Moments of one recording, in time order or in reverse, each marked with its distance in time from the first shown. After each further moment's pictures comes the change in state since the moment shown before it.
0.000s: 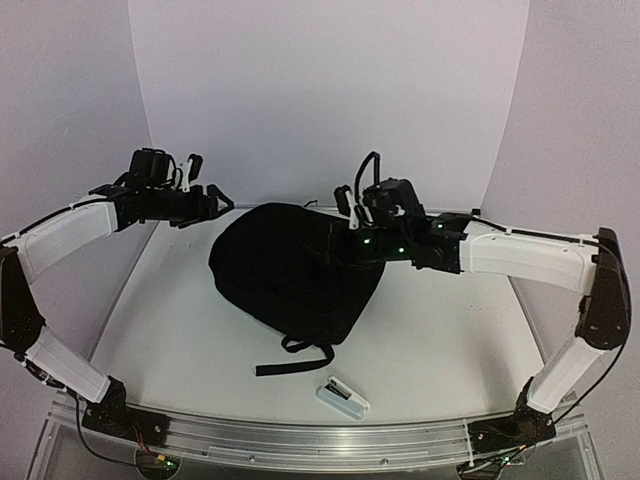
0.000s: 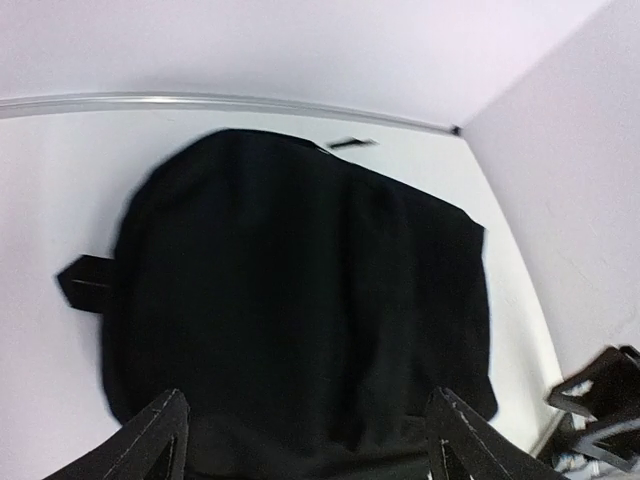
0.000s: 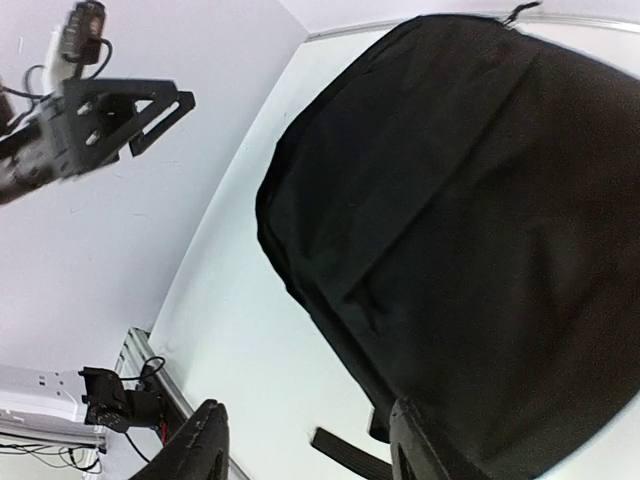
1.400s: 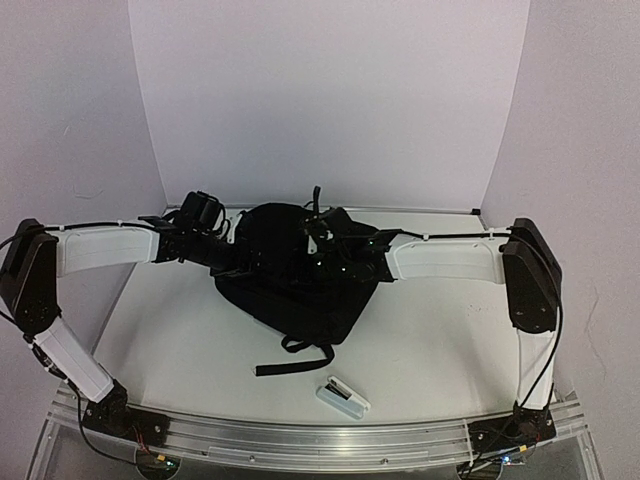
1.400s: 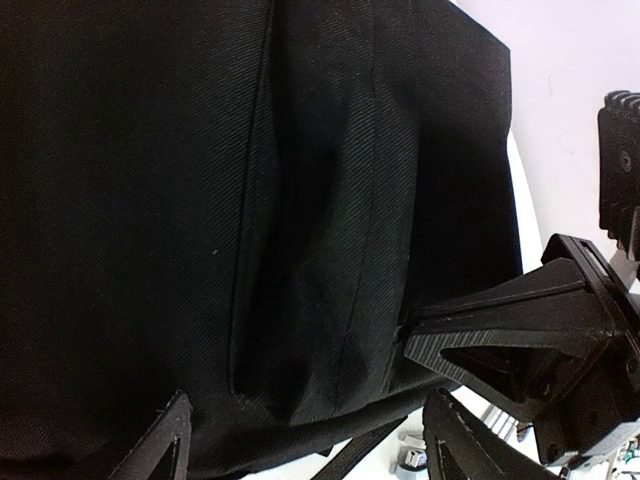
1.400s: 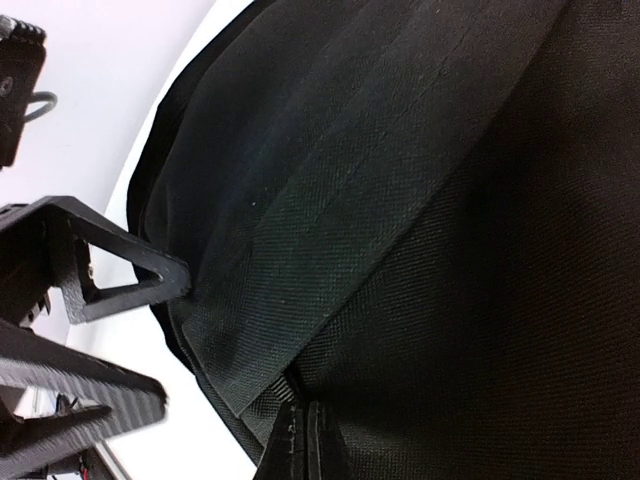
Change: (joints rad) left arm -0.229 0.134 -0.156 0.077 0.075 -0.119; right arm 0.031 0.390 0.223 0.010 0.112 -0.005
